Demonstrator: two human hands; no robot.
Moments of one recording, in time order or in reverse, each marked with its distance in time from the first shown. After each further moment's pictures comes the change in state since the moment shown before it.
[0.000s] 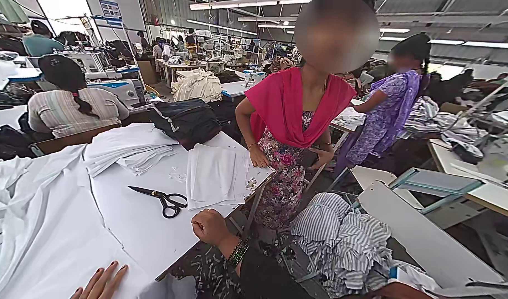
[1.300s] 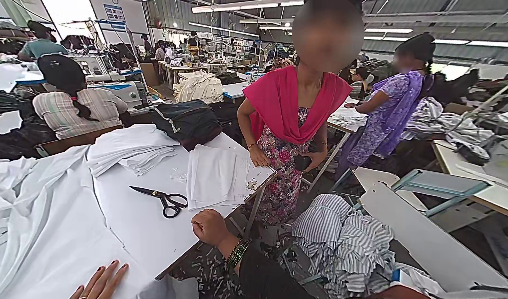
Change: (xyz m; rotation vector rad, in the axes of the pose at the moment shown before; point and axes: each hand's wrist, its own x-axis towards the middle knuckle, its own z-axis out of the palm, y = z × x) left_hand 0.000 0.001 0.000 0.000 0.004 -0.003; right_hand 0.000 0.001 0.002 -0.018 0.008 -0.009
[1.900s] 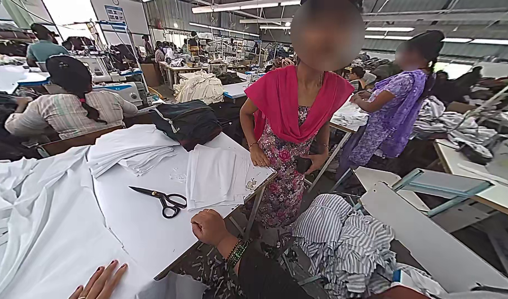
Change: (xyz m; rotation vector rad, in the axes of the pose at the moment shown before) left_hand 0.000 -0.001 0.001 0.018 -0.008 -0.004; right_hand -0.001 0.001 0.001 -0.003 0.040 -0.028
